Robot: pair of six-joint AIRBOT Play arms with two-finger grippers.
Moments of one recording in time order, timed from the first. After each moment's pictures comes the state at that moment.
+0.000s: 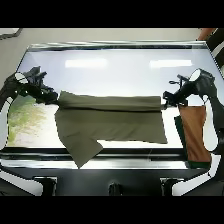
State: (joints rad) left arm 0.16 -1.77 1.61 1.26 -1.38 -1.34; right arm -0.18 -1.79 1.65 -1.34 1.45 1.61
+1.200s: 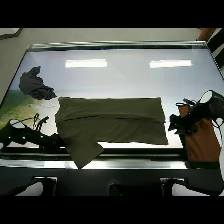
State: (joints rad) left arm 0.29 -1.23 0.61 1.01 -1.34 -1.23; right arm -0.28 -1.43 1.13 -1.35 1.52 1.56
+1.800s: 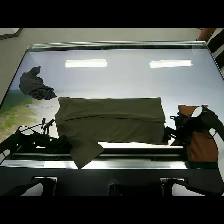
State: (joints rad) left arm 0.17 -1.20 0.49 0.91 -1.14 -1.27; right arm -0.28 -1.41 0.88 -1.33 1.37 1.54
